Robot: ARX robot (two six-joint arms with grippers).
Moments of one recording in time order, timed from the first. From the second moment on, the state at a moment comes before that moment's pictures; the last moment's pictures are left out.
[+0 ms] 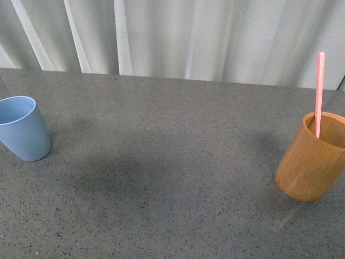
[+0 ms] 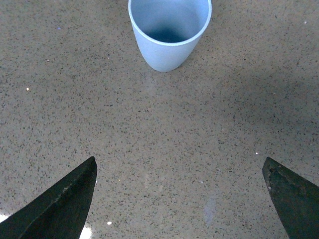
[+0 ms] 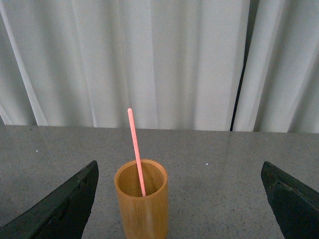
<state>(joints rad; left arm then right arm) 0.13 1.18 0.65 -0.33 0.03 0.02 0.00 0.00 0.02 0.00 0.00 0.00</state>
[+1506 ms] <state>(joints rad) 0.13 1.99 1.22 -0.32 -0.14 -0.03 0.00 0.00 0.02 0.00 0.00 0.00</state>
